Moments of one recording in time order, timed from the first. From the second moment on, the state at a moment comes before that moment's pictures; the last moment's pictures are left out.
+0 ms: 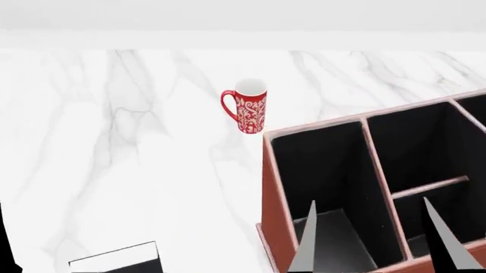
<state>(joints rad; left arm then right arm) -0.03 -0.45 -0.19 1.01 -0.66 -0.73 -0.41 0.50 1.12 -0.91 -1.02 0.76 0.13 1.22</state>
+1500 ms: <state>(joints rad) -0.16 -0.56 -0.37 0.90 -0.85 -0.73 -0.50 1.46 0.86 -0.84 -0.49 1.66 0.66 0.63</state>
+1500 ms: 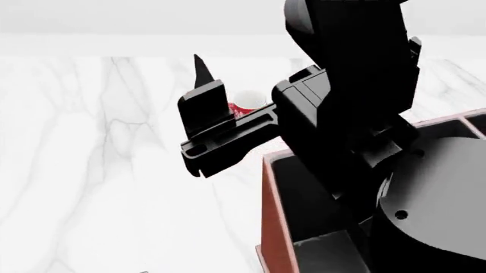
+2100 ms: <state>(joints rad) -0.17 -0.60 -0.41 0.87 -0.86 -0.70 -0.48 1.59 0.61 -0.96 -0.24 1.63 0.82 0.15</state>
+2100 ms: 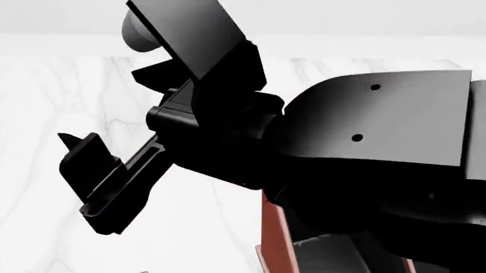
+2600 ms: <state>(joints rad) -0.21 -0.61 -0.37 0.77 -0.80 -0.66 -0.45 1.59 0.51 -1.05 -0.17 1.59 0.89 -0.07</state>
